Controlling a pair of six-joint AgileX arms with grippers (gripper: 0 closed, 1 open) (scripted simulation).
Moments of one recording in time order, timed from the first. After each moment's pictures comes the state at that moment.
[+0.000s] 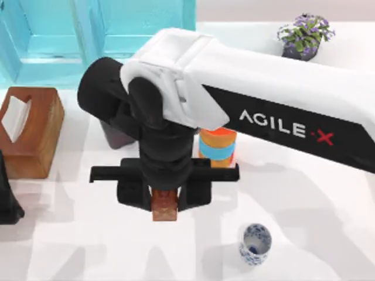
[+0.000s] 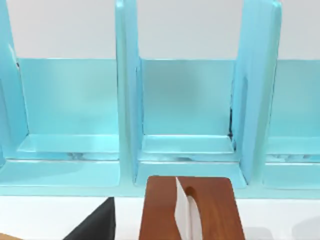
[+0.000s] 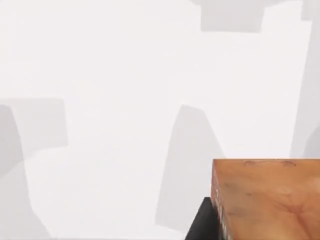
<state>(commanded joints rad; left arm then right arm) 0.00 0.00 0.00 0.00 0.00 0.00 0.97 2.14 1.91 -1.28 -0.01 0.98</state>
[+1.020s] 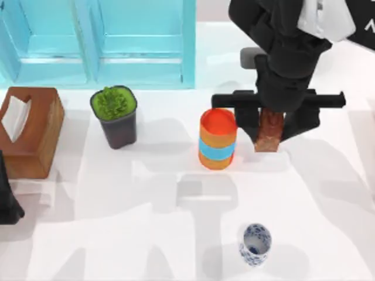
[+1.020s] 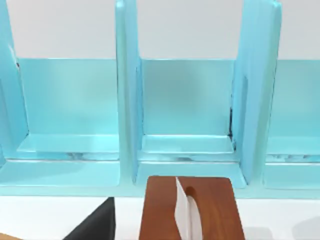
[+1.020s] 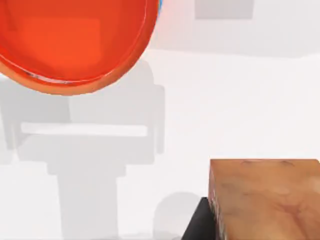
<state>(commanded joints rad) 0.00 0.00 0.00 0.00 0.00 0.00 0.55 2.02 1.77 -1.28 -0.01 0.56</state>
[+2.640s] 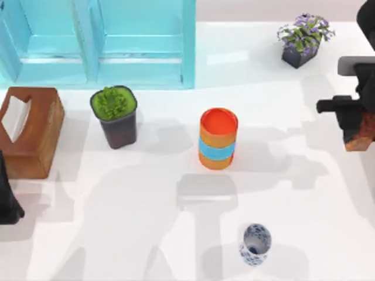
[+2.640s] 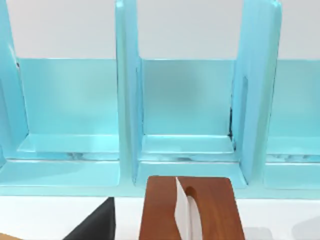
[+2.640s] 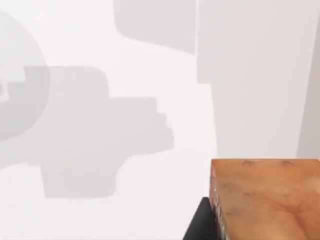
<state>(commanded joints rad) 0.00 0.00 0.00 0.00 0.00 0.00 0.16 1.94 1.46 -1.05 -0.01 0.16</state>
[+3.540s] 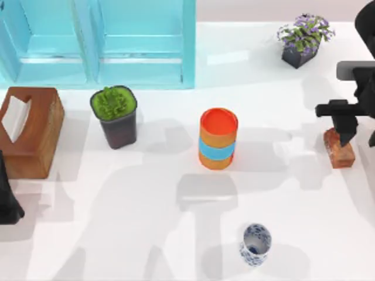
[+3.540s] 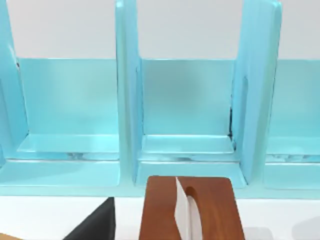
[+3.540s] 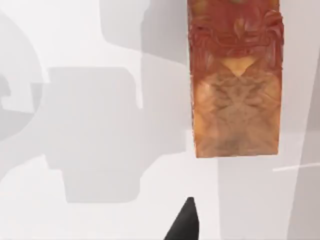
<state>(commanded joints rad) 0.00 0.00 0.00 0.00 0.00 0.00 0.16 1.95 1.45 -1.04 -0.01 0.16</state>
